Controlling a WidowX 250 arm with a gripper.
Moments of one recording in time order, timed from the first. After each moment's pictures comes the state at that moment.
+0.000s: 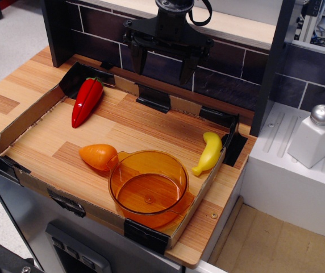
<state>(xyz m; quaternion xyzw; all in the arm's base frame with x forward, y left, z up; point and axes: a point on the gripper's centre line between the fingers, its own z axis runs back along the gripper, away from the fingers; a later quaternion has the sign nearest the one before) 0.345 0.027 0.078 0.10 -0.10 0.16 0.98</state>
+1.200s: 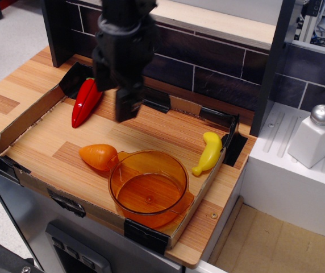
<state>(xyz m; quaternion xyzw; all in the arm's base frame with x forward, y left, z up) 0.275 0.059 0.066 0.08 0.00 -0.29 0.95</state>
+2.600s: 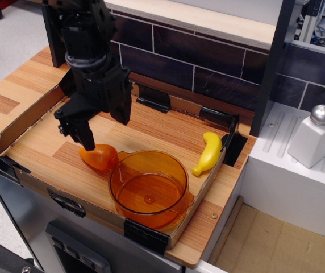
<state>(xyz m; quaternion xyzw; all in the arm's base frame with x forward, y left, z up) 0.246 0.054 0.042 0.02 -0.01 -0.78 0.63</state>
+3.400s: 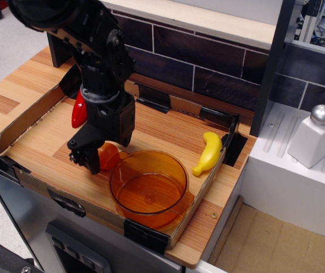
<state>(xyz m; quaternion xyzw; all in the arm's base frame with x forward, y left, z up) 0.241 0.053 0.006 0.05 0.02 -0.74 0.67</state>
